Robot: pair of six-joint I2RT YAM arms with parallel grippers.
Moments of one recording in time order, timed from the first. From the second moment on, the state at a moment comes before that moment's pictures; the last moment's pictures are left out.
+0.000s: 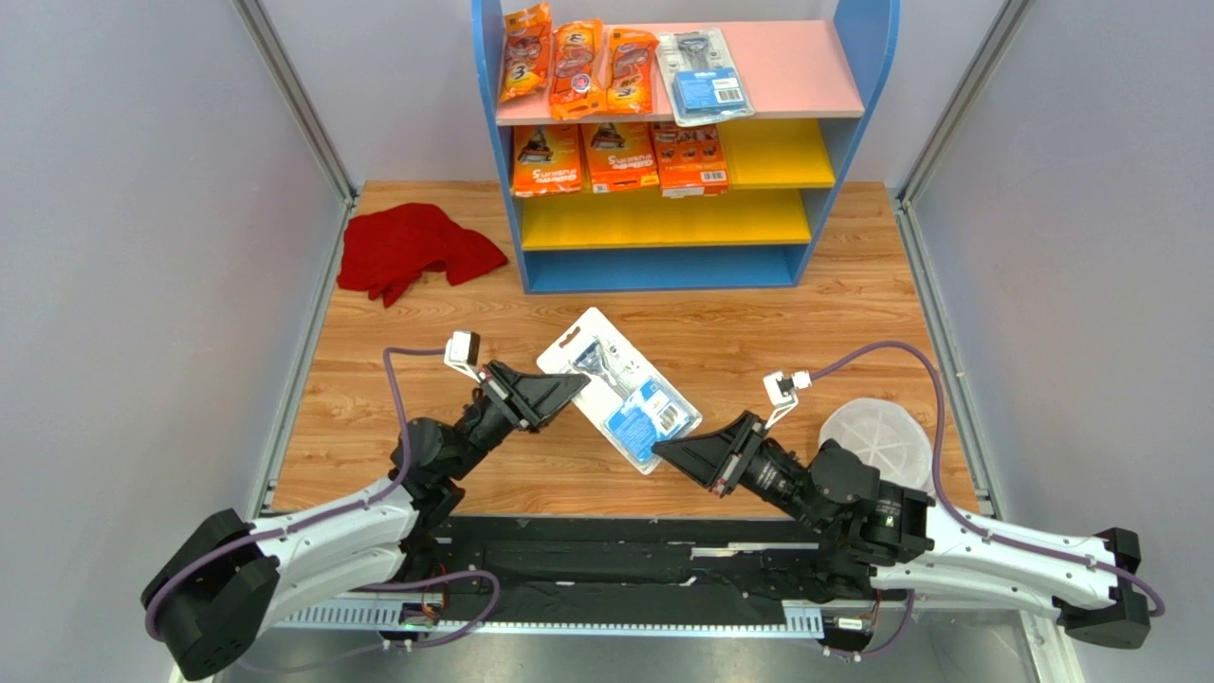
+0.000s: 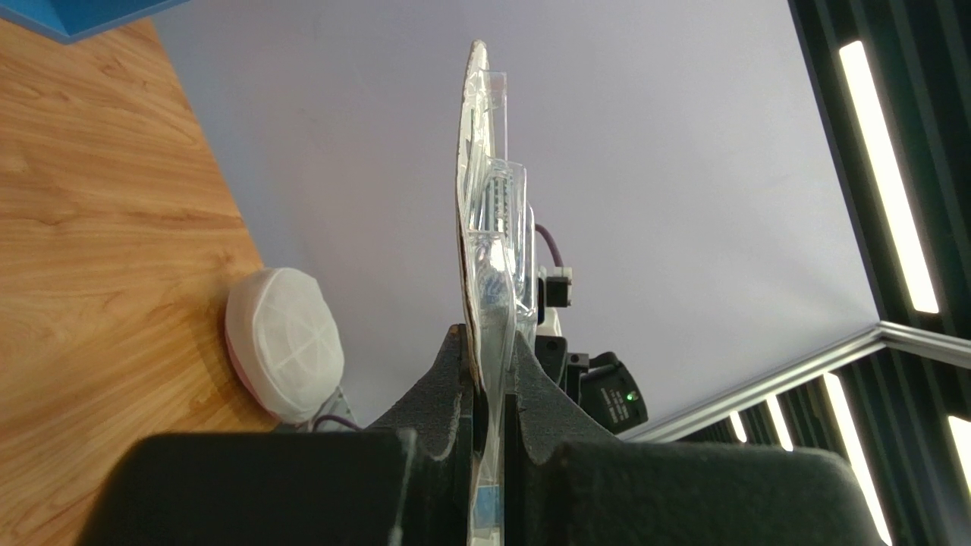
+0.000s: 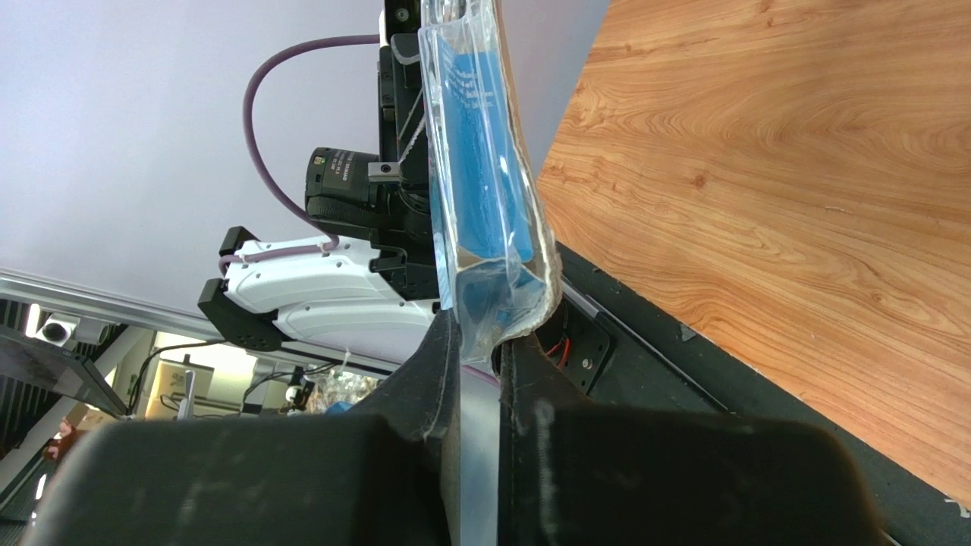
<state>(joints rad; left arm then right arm) -0.78 0.88 0.13 1.12 0.10 -1.37 1.31 0.42 0.38 0.05 0.33 1.10</state>
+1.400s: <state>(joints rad) -0.78 0.57 0.73 -0.96 -0.42 -0.96 1.31 0.55 0.64 -0.25 0.44 1.08</state>
